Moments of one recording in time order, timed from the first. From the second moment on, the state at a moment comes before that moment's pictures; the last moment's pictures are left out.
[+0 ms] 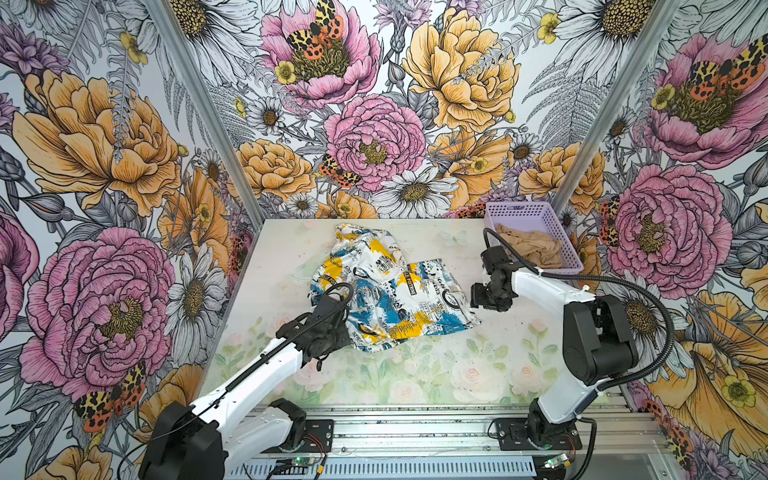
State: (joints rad) left arm -0.45 1.05 0.65 -0.70 -0.15 -0.76; right arm 0.22 1.70 1.10 -0.77 -0.09 0.32
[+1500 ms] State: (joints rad) left arm -0.43 1.03 0.77 -0.87 -0.26 -0.66; right arm 0.21 1.21 0.86 -0.99 -0.22 0.49
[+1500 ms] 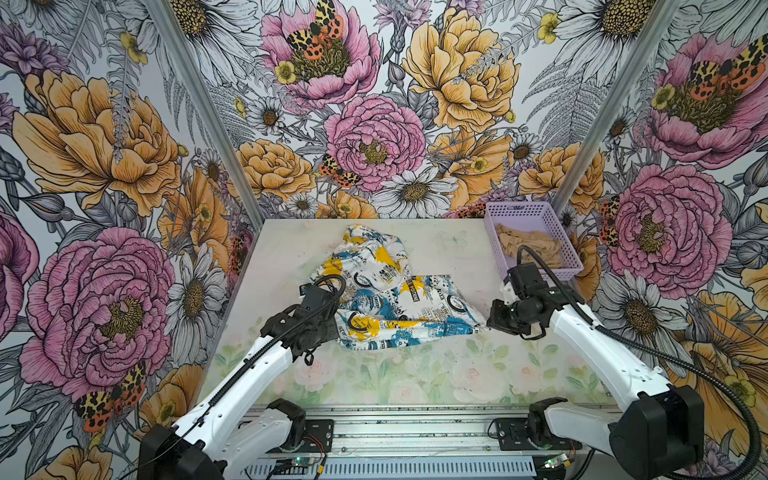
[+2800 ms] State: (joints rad) left arm -0.47 1.01 1.02 -0.99 -0.31 -0.64; right arm 0.21 1.15 1.32 -1.14 -0.26 0.46
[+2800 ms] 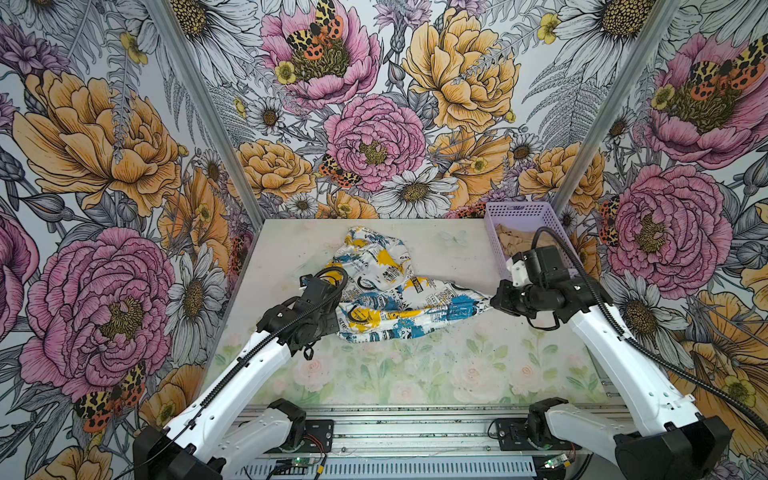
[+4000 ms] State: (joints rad) left arm -0.31 1.66 2.17 -0.58 -0.10 -0.14; right arm -0.07 1.88 2.68 -0.98 -0.30 0.37
